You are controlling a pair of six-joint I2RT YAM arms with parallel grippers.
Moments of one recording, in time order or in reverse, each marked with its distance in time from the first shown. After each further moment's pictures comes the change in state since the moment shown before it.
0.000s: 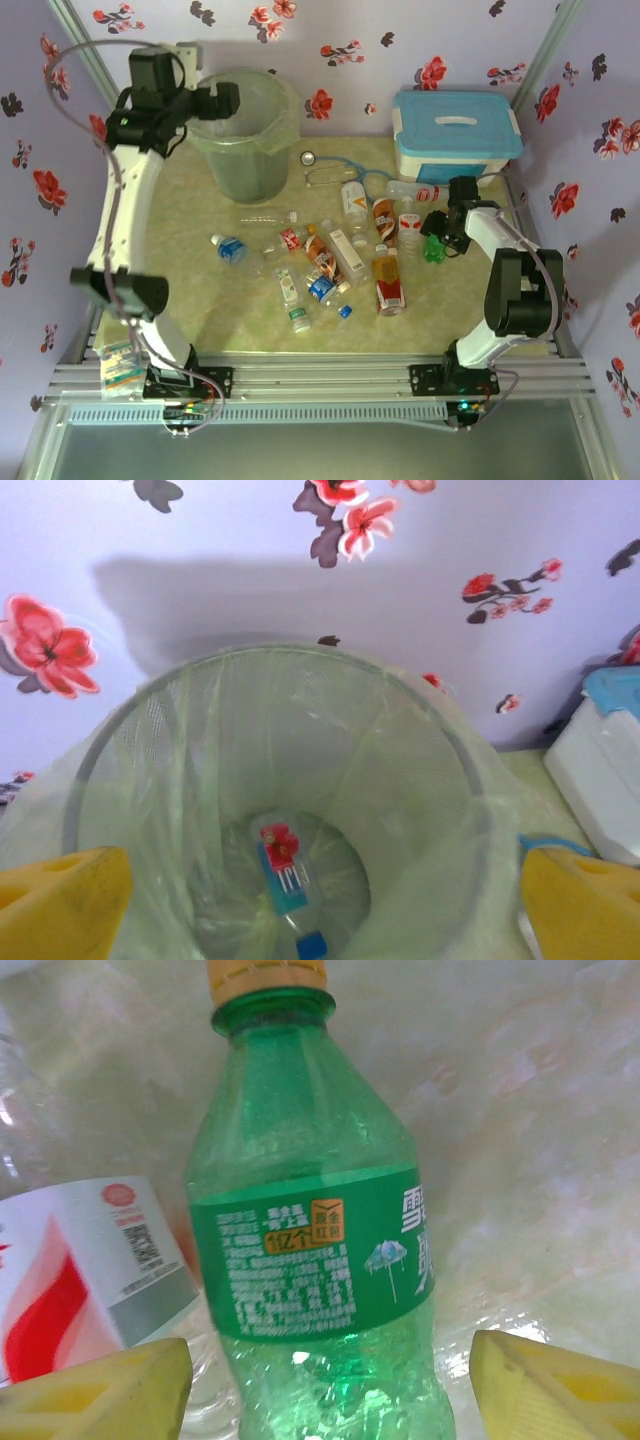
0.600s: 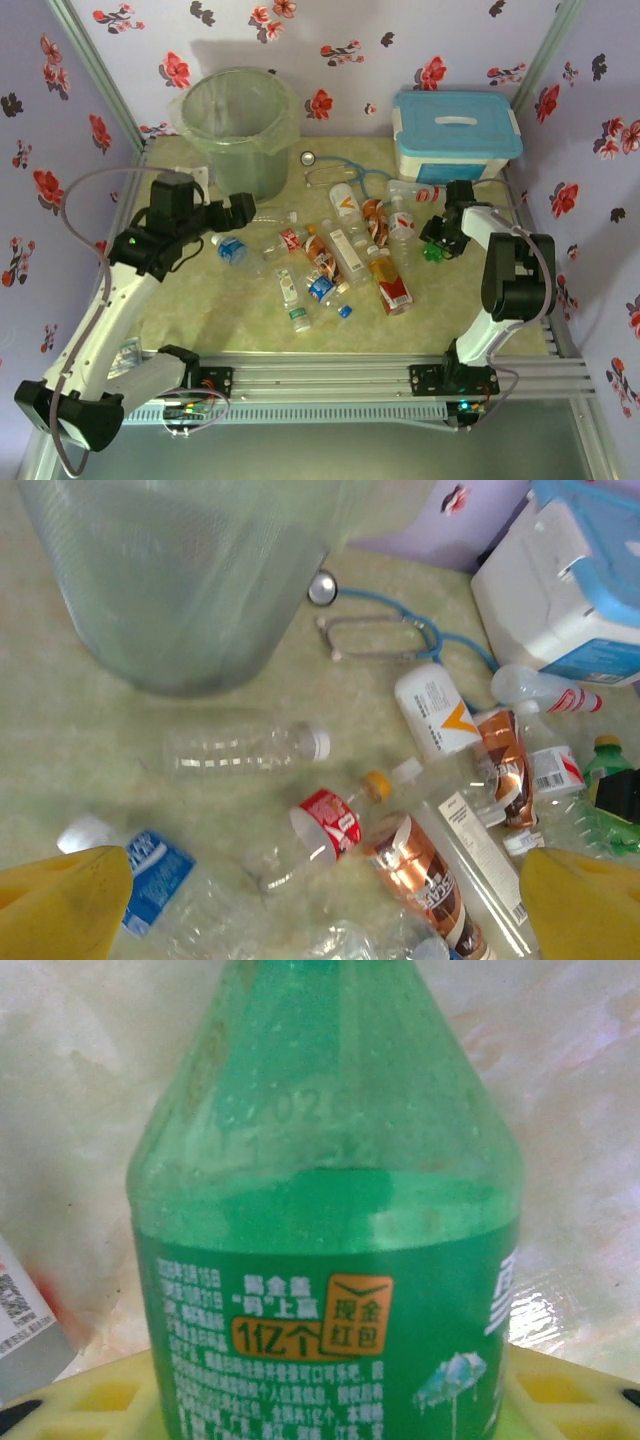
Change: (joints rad) left arm -0.197 -0.660 -0.980 0.141 -0.047 -0.331; right arm -0.011 0.088 -0.010 0.044 -0.035 -0.007
